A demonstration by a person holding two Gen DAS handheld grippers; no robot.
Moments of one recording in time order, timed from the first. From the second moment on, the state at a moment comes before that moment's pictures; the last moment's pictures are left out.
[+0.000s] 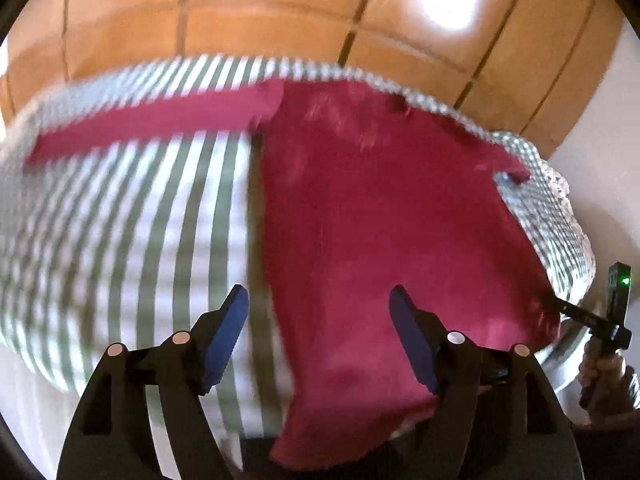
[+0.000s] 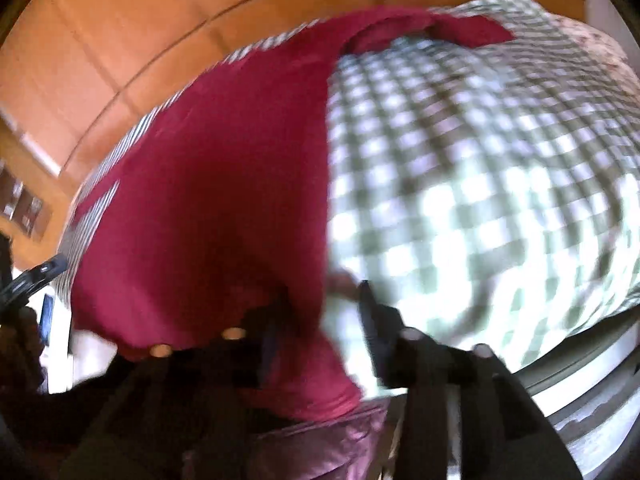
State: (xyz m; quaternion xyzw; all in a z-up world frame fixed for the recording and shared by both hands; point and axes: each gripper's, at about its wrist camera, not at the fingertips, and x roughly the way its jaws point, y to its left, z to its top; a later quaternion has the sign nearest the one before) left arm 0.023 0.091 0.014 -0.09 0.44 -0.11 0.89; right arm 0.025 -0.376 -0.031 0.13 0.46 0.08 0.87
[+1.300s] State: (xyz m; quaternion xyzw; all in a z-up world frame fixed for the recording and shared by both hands) left arm 0.181 -0.041 -0.067 -0.03 0.43 -0.17 0.89; right arm 0.225 -0.613 0.037 0.31 0.33 -0.16 0.88
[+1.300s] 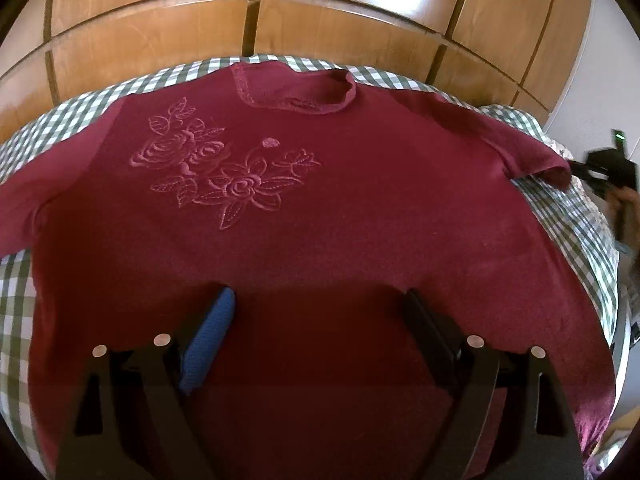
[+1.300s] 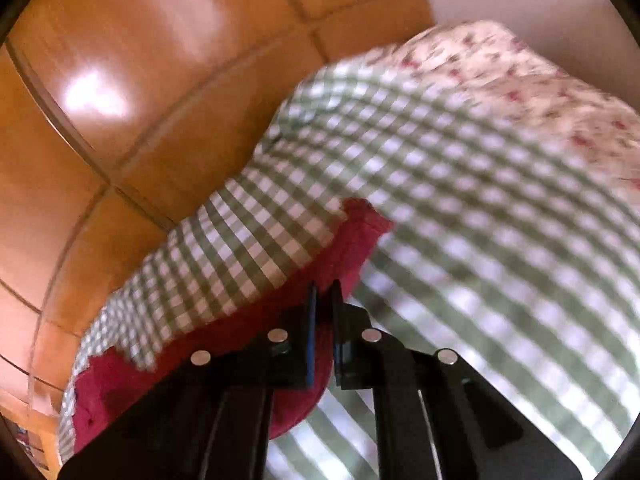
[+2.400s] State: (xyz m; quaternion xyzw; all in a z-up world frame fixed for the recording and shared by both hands) left arm 0.181 -0.044 -0.067 -0.03 0.43 -0.17 0.89; right arm 0.155 -0.666 -0.016 0.42 0.37 -0.17 0.81
